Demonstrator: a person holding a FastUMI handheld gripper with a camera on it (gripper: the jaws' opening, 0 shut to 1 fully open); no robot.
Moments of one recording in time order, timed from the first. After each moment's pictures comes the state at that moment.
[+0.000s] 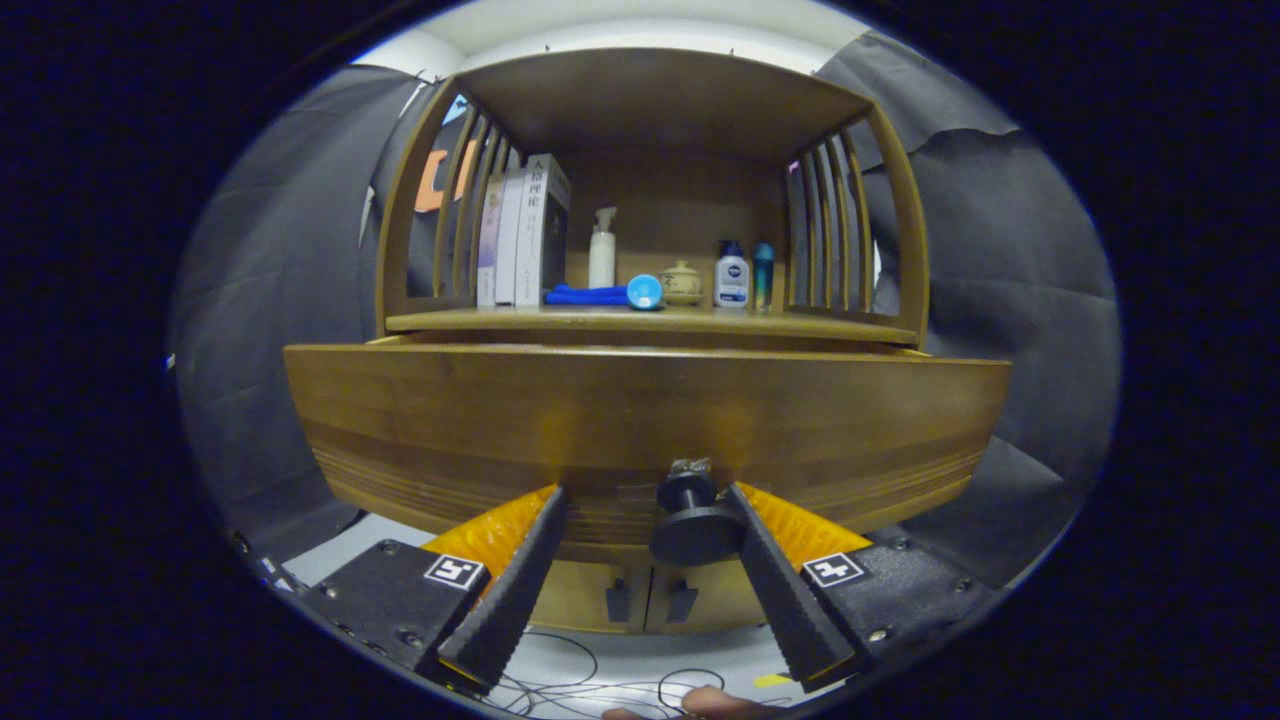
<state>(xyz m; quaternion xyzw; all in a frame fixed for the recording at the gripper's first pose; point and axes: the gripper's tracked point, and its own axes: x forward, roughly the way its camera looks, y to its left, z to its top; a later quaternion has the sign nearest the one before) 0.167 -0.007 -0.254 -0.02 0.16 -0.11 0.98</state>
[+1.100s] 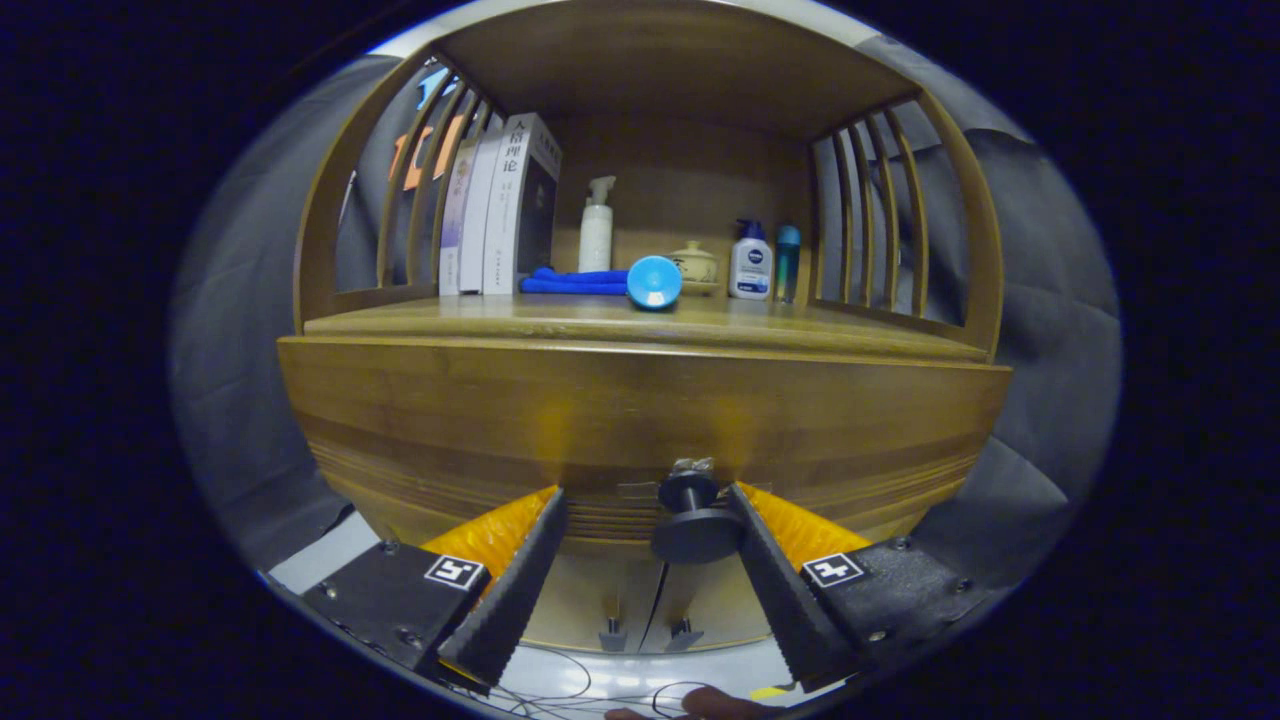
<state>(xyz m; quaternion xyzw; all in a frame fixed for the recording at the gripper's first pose) 0.235 -0.021 -0.259 -0.01 0.20 -0.12 0.97</state>
